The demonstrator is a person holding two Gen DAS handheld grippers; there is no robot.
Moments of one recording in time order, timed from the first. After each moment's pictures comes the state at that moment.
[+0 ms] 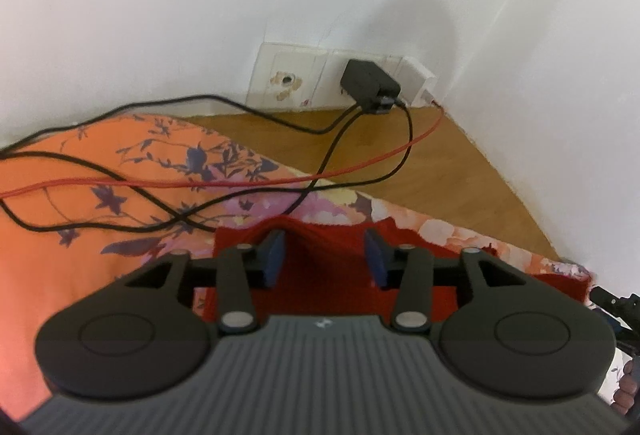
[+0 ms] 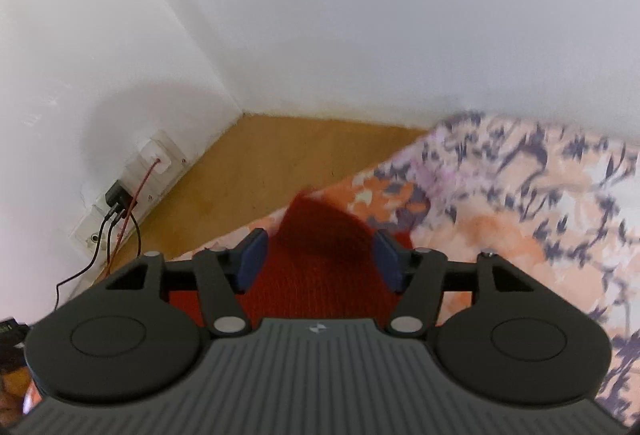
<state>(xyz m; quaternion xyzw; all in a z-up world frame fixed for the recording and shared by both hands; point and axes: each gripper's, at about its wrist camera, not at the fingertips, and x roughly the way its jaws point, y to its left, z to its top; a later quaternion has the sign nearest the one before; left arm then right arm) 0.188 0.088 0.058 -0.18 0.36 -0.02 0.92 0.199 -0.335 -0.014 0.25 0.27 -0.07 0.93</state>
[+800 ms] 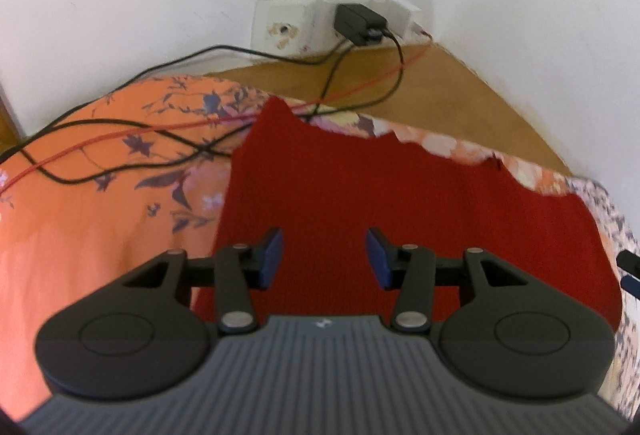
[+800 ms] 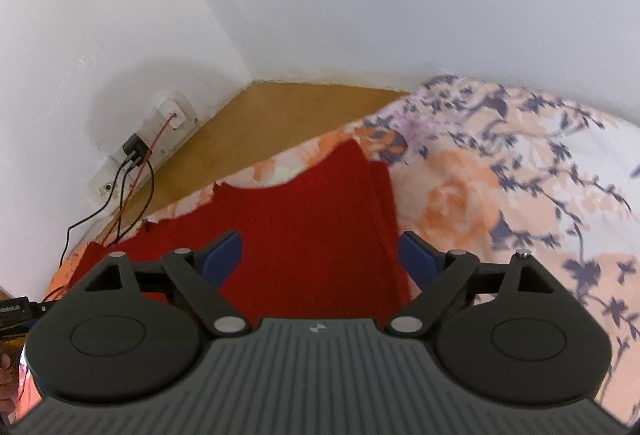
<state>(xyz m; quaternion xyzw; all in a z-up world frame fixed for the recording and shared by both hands) 0.130 0.061 0.052 -0.09 0.42 -0.02 0.90 0.132 -0.332 -0.016 0.24 0.30 -0.06 0.92</state>
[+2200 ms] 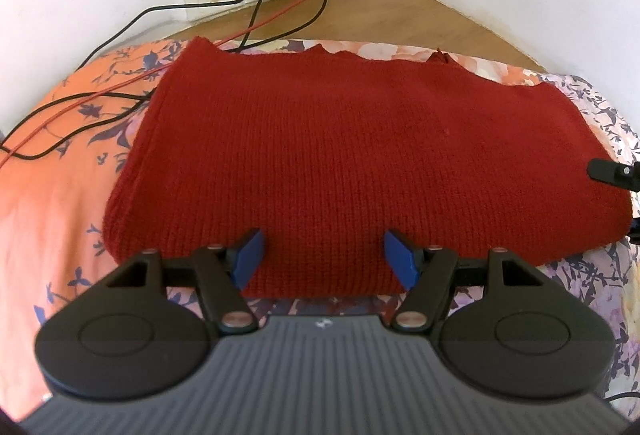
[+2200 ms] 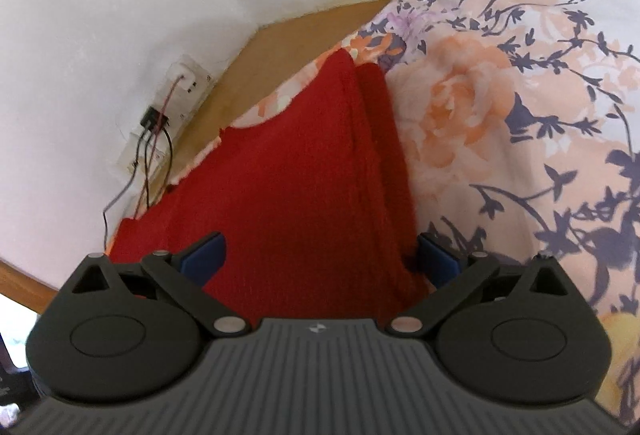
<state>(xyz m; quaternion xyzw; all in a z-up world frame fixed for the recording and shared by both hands) 0.091 -0.006 0.019 0.00 0.45 -0.05 0.89 0.136 -0.357 -0.071 0.34 0.35 0.02 0.87</state>
